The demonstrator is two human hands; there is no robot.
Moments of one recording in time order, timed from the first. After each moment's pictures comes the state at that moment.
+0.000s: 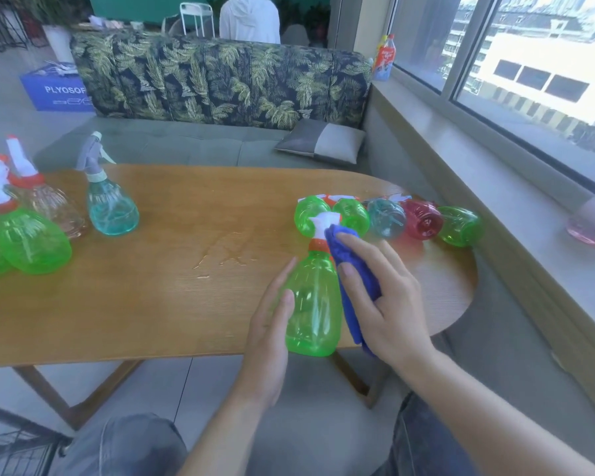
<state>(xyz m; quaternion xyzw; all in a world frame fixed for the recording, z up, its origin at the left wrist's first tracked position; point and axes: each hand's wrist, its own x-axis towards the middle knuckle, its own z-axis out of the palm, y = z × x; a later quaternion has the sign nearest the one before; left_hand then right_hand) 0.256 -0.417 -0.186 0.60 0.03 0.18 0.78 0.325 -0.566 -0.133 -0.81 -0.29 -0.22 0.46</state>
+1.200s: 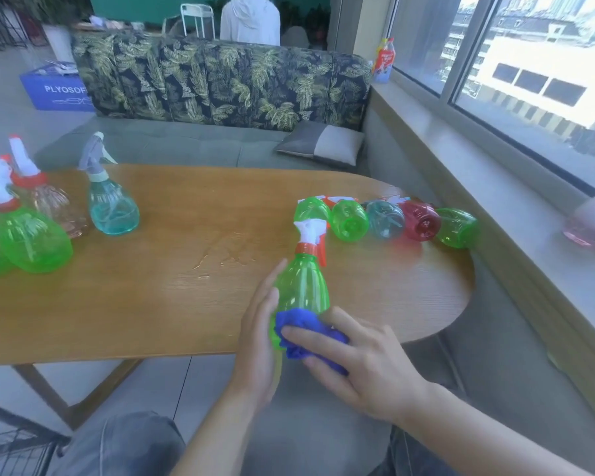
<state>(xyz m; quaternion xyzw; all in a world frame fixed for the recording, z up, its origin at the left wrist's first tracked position) 0.255 -0.407 -0.189 0.57 0.07 0.18 0.80 0.293 -0.575 -0.162 -0.80 -0.50 -0.22 0.25</state>
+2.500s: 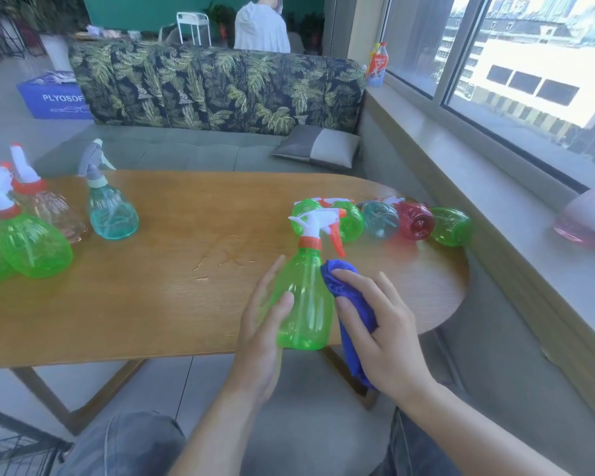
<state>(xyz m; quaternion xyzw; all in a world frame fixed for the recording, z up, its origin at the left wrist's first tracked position) 0.254 -0.416 -0.181 0.54 0.05 0.17 0.82 0.297 -0.582 -0.159 -0.82 -0.27 -0.18 0.47</state>
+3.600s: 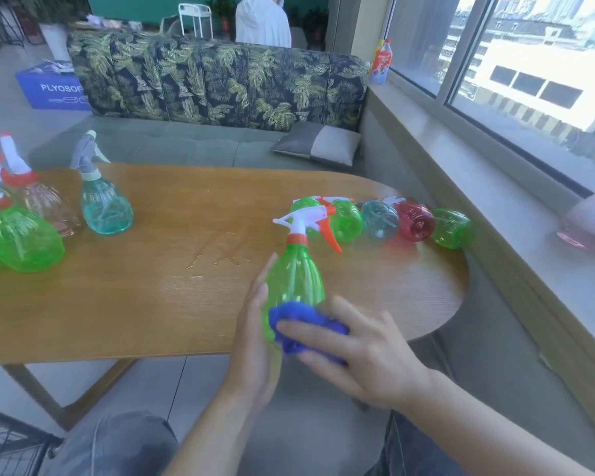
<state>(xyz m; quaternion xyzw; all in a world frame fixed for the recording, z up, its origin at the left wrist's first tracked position) 0.255 -0.418 -0.179 0.53 0.06 0.17 0.83 0.303 -0.580 -0.143 -0.77 -0.53 -0.25 0.24</state>
